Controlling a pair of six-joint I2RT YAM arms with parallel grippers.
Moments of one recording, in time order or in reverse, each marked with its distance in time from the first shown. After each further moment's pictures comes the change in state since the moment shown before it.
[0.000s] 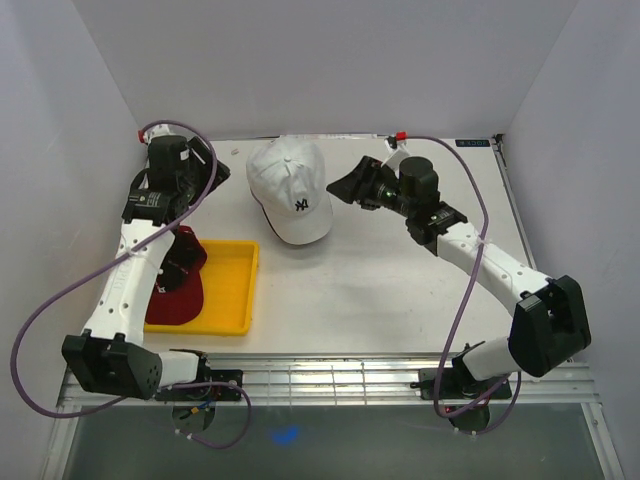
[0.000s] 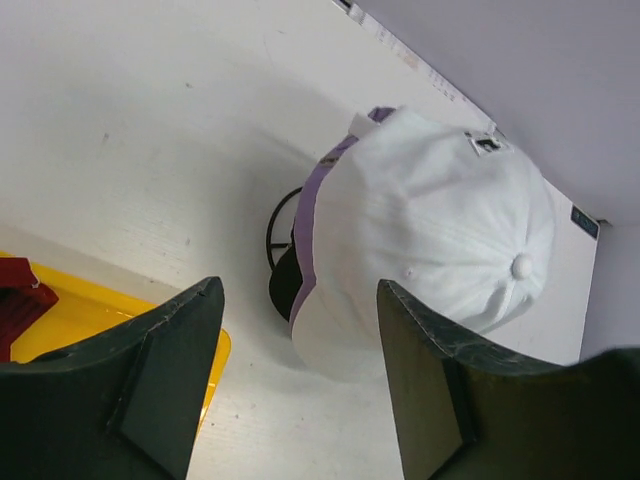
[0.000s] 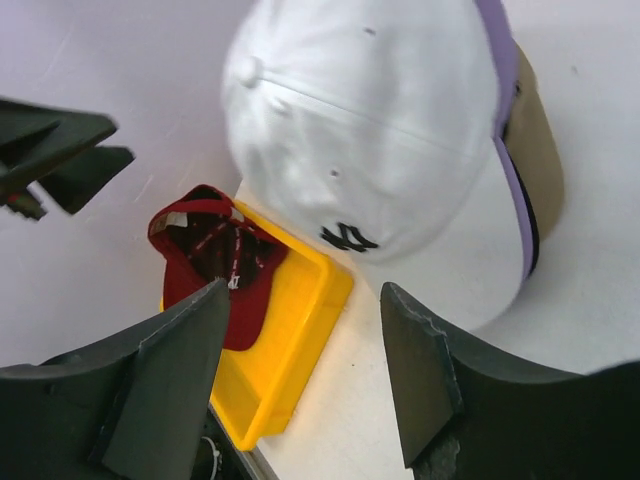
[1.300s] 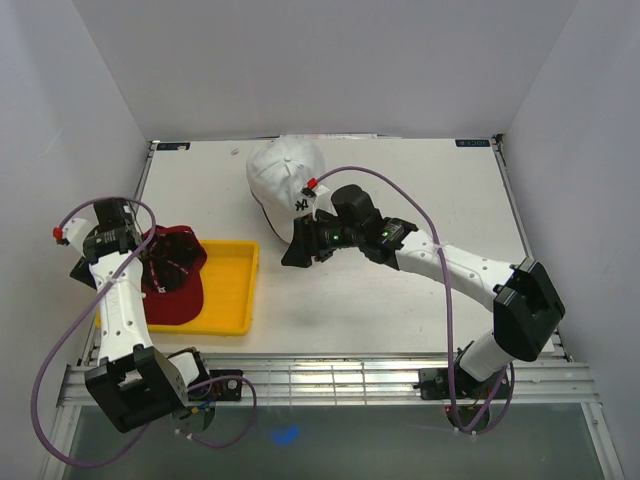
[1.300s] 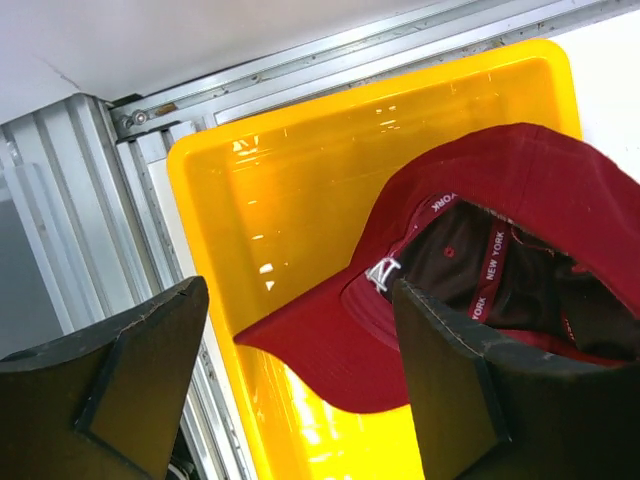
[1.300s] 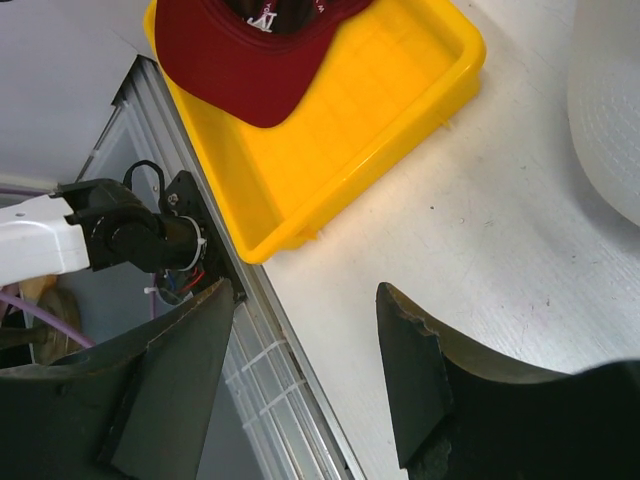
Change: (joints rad) left arm 0.488 -0.143 -0.290 -0.388 -0.536 -0.035; right arm 0.327 0.133 0.130 -0.263 -0.169 -0.297
